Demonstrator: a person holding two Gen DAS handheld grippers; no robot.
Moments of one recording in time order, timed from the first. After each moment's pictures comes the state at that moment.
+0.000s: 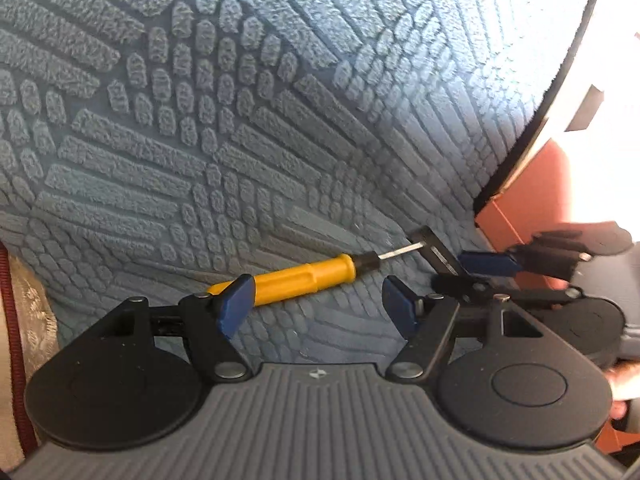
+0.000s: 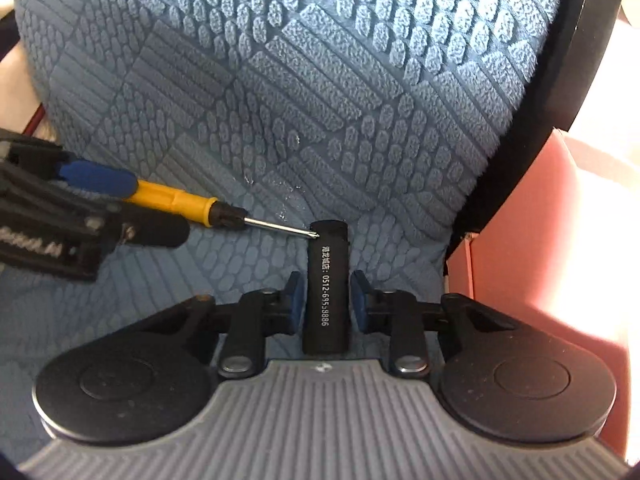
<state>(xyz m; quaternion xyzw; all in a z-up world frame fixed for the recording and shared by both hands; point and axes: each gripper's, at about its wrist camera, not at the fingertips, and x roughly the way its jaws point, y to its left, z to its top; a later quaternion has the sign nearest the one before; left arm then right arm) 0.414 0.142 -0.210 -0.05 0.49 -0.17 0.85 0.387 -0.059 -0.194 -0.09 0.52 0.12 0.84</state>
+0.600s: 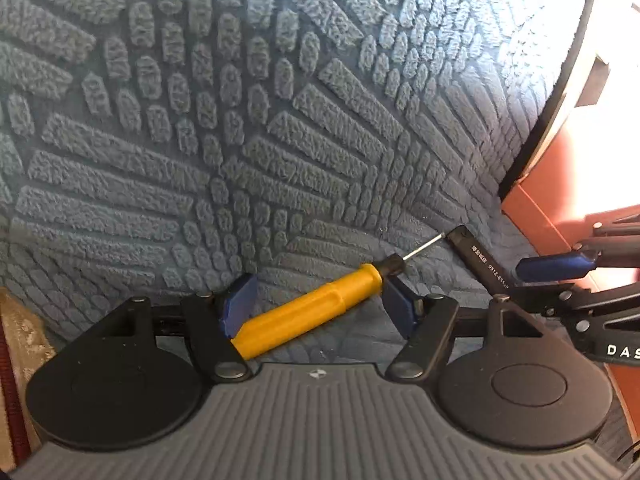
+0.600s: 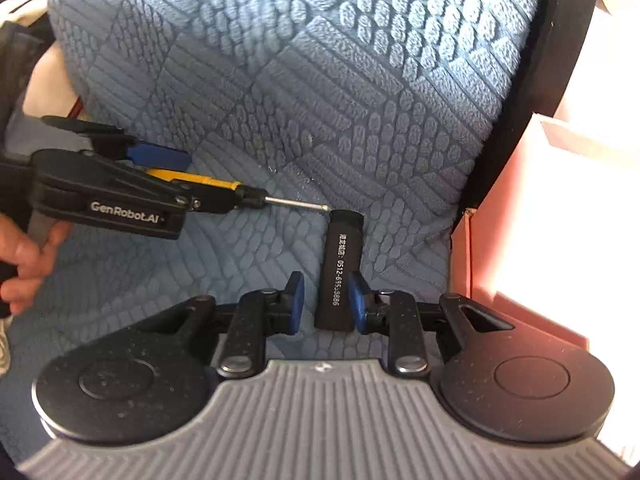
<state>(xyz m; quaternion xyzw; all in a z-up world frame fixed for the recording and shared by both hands) 0.438 0.152 -0.231 -0.01 0.48 -0.18 0.86 0.395 -0.077 -0.163 -0.07 0.54 0.16 0.82</state>
